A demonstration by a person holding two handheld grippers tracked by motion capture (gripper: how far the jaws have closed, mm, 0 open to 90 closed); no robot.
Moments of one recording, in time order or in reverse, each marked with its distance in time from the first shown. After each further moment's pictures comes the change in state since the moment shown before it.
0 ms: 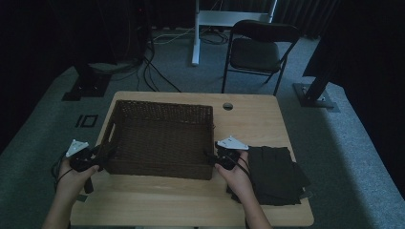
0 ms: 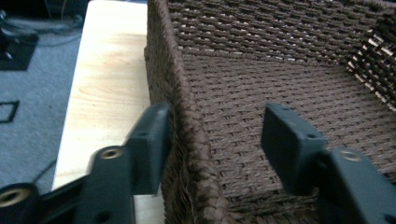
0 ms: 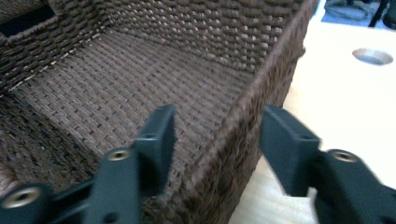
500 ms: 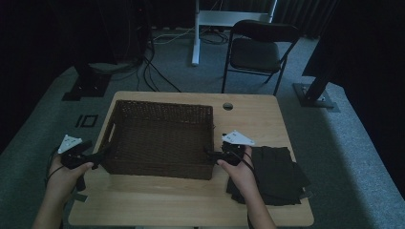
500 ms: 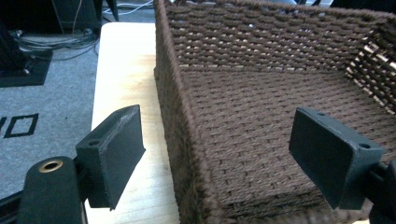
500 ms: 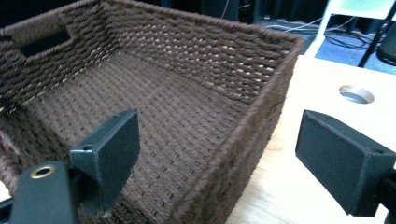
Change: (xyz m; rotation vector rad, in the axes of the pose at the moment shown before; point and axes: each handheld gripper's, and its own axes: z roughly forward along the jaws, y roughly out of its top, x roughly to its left) left arm -0.003 0.025 -0.023 -0.008 0.021 0.026; right arm -0.009 0.021 -0.017 -0.063 0.019 -0.039
